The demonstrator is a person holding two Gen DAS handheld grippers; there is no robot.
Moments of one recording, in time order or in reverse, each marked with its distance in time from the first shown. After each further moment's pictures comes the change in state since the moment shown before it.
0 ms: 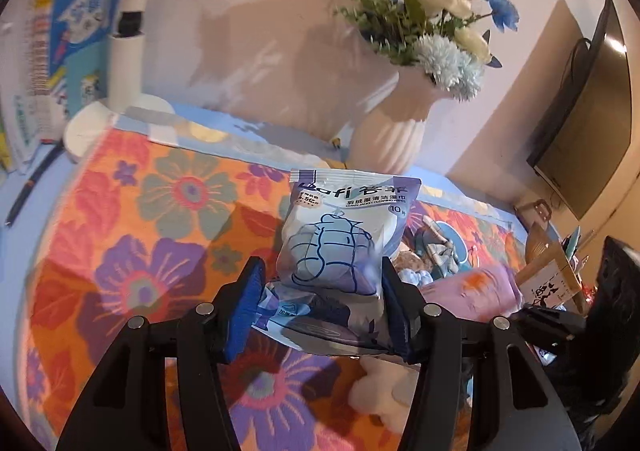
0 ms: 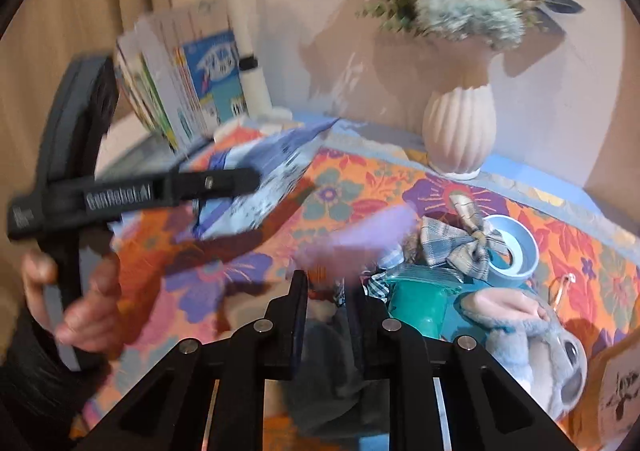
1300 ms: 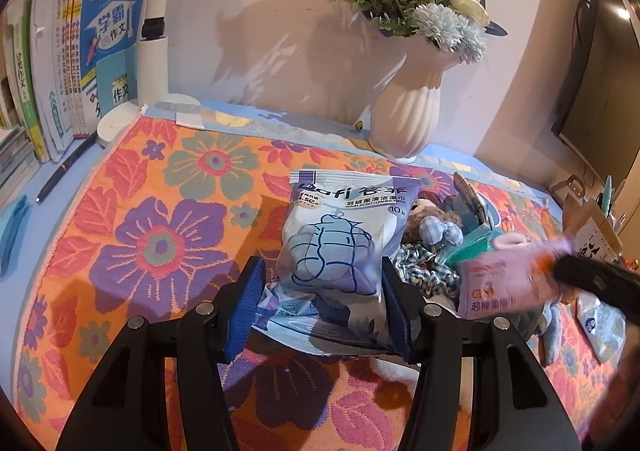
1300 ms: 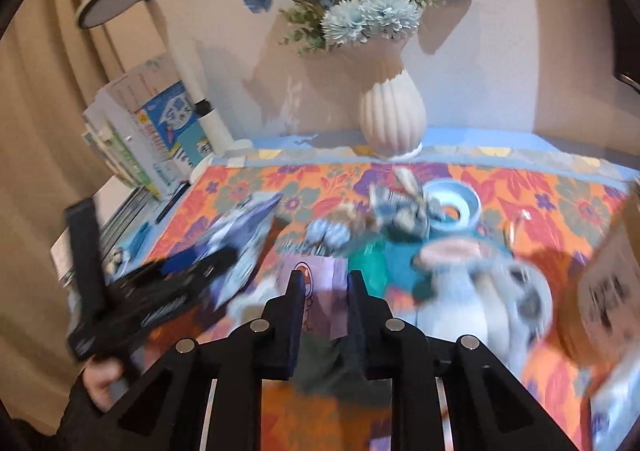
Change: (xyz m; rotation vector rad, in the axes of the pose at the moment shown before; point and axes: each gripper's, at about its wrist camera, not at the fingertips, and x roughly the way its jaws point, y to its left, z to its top) left arm -0.004 -0.013 -0.049 0.062 -0.068 0.150; right arm -0.053 -0.018 -0.021 0.235 -0.017 -0.046
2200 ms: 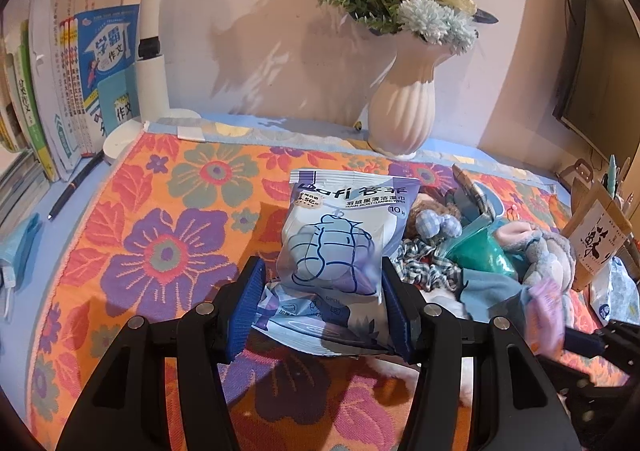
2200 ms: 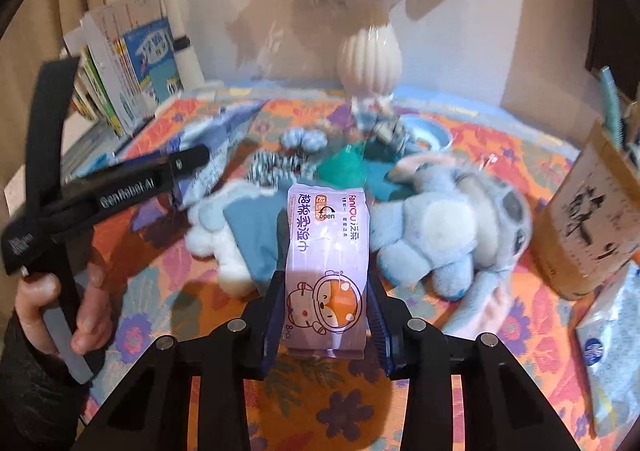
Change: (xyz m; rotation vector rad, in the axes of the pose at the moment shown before) left arm -0.003 -0.014 -0.003 0.073 -0.013 0.053; right arm 0.015 0.014 -0.047 -0.086 0.070 -0.212
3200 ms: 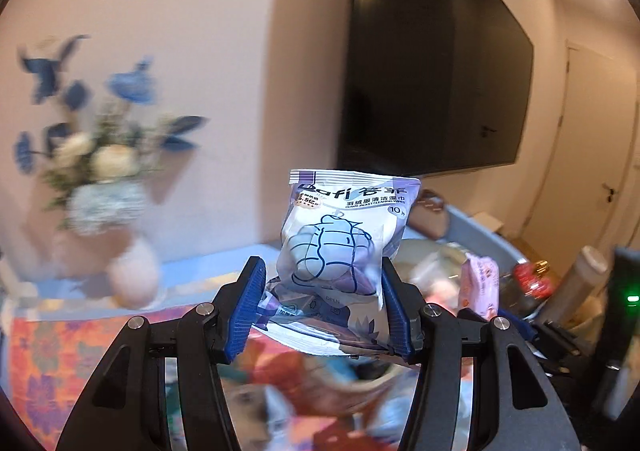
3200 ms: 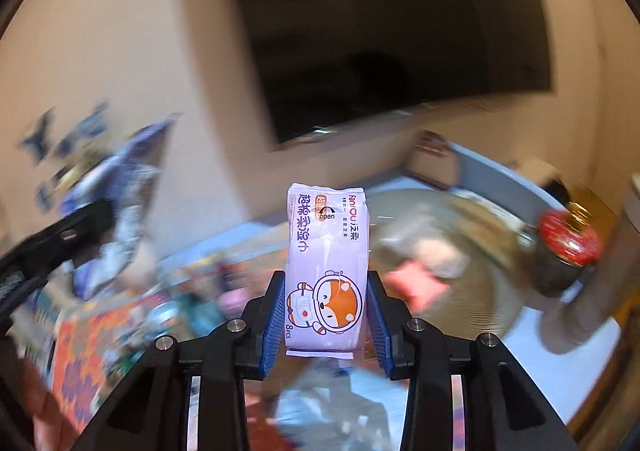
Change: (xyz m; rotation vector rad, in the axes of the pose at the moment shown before) left arm -0.068 -0.290 0.109 0.292 -0.166 -0.310; right arm -0.160 -0.258 0.005 0.567 -0.297 -0.386
